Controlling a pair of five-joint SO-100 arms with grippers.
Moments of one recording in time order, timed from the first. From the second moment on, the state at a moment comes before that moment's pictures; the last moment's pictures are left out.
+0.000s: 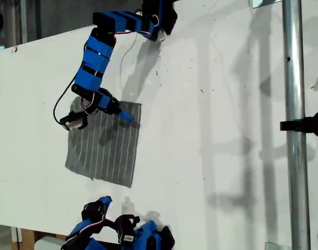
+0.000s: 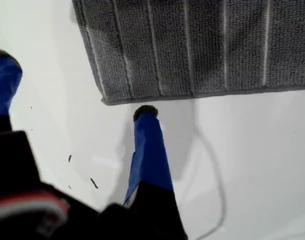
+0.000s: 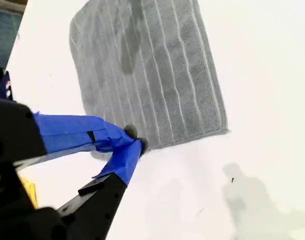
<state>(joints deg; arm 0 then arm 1) -41.5 122.9 96.2 93.8 -52.7 29.1 63.5 63.5 84.3 19.2</state>
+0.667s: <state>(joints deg) -42.3 123.5 99.8 94.1 -52.7 30.1 53.5 67.8 77.3 19.0</state>
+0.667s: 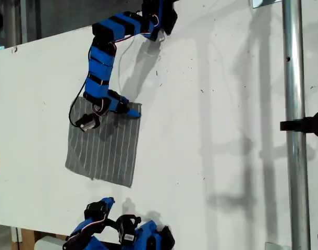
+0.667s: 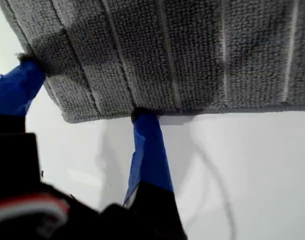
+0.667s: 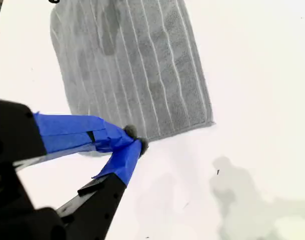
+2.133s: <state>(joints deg) -39.8 111.6 91.4 90.7 -35.4 26.9 53.8 67.4 76.0 20.2</state>
